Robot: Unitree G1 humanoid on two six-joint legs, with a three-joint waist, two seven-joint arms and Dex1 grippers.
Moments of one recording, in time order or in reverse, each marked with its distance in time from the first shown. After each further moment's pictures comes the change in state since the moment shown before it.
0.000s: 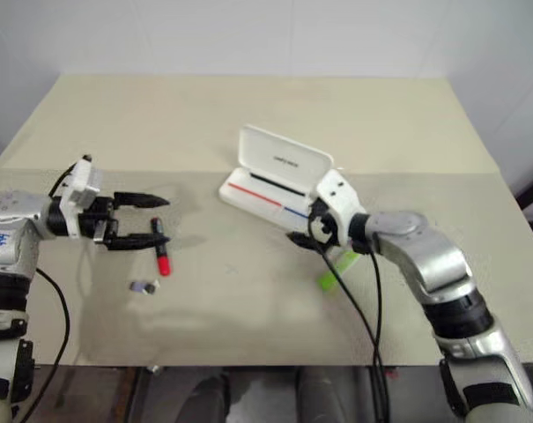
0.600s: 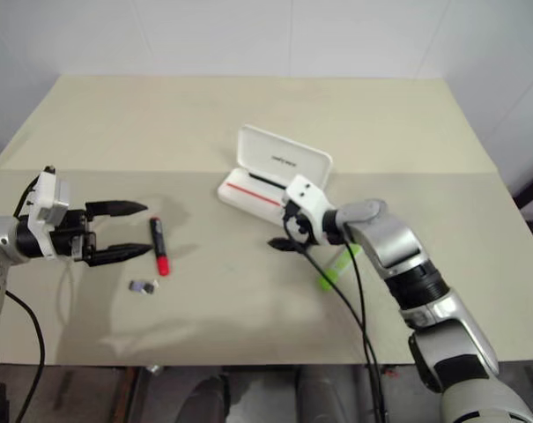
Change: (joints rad) left arm 0.220 0.050 0.139 -0.294 -0.092 0.118 0.144; right arm -0.123 0.117 0.094 0.242 -0.137 -0.090 0.158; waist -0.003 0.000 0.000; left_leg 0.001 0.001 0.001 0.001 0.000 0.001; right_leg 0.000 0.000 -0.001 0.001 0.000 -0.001
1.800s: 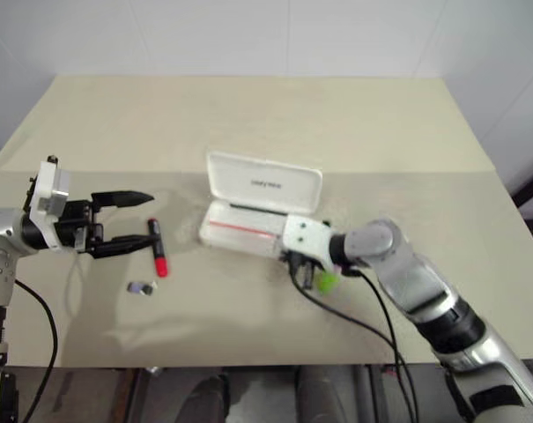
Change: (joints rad) left arm -0.068 -0.029 -0.021 0.036 -0.037 0.009 -0.034; right arm 0.250 -0.220 0.072 -0.486 -0.147 -0.111 0.123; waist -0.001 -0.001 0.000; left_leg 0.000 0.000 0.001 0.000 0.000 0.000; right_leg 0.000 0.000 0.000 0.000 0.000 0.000
